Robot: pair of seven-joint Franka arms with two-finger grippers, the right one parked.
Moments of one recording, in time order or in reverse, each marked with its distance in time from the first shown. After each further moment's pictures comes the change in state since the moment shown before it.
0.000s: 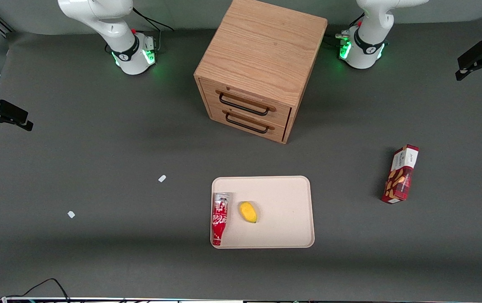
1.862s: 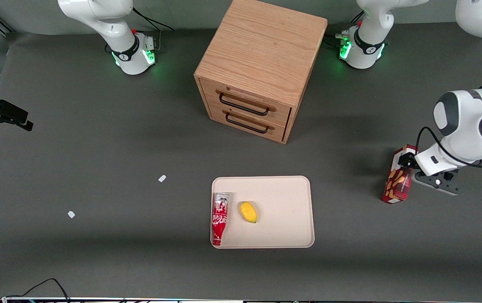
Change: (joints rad) arm 0.006 0.494 0.043 -0.398 0.051 0.932 0.376
